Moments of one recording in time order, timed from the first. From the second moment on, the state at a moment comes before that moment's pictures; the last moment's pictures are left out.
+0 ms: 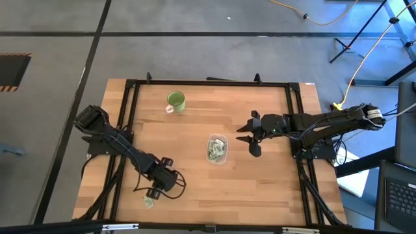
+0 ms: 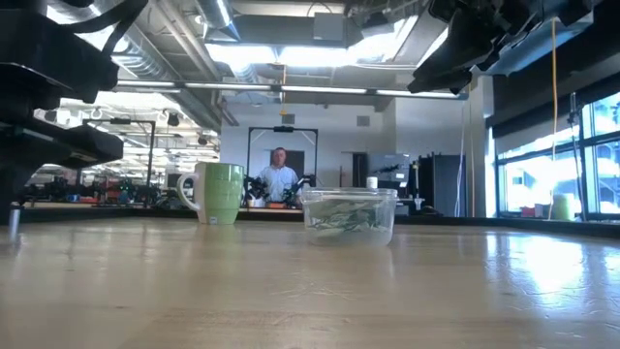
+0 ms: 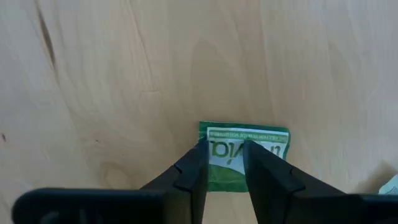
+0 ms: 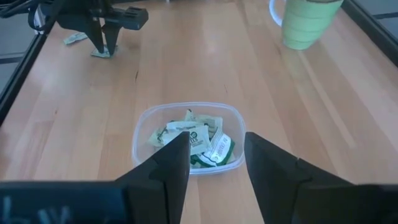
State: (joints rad) left arm -0.61 1.65 0.83 -0.50 0.04 -0.37; right arm 0.07 1.08 0.71 -0.20 0.11 0.15
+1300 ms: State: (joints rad) left arm -0.19 1.62 1.12 -0.18 -0.10 0.03; right arm 0.07 0.96 0.71 -0.41 0.11 0.10
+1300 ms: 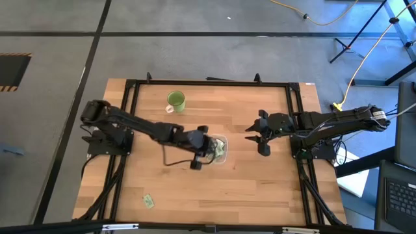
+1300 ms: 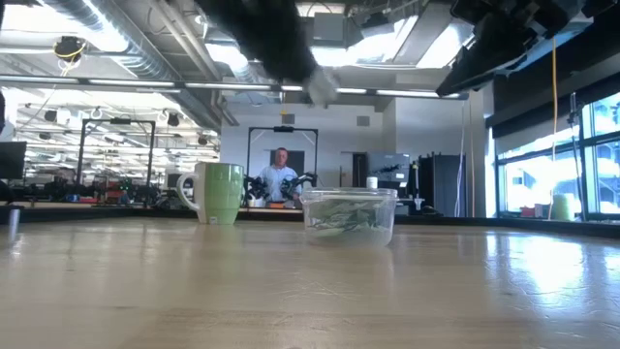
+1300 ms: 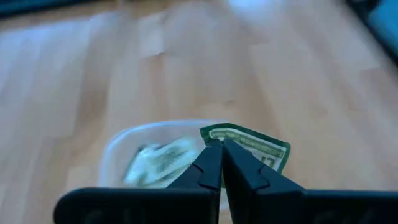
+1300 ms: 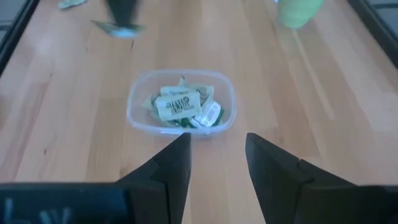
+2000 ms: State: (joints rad) left arm -0.03 1.73 1.12 -0.22 -0.03 0.04; right arm 0.07 0.96 0.71 -0.48 0.11 0.10
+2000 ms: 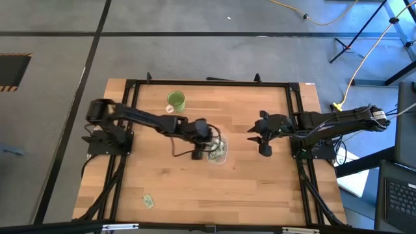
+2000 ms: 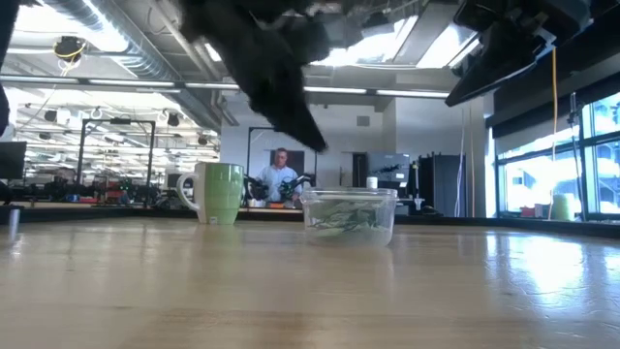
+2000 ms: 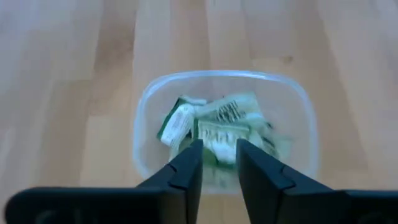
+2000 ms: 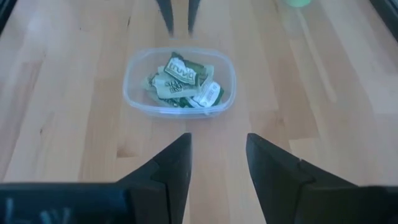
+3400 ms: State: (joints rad) left arm -0.96 1.76 1.12 -0.89 0.00 -1.74; right arm 0.07 0.96 0.60 -0.10 0.11 0.15
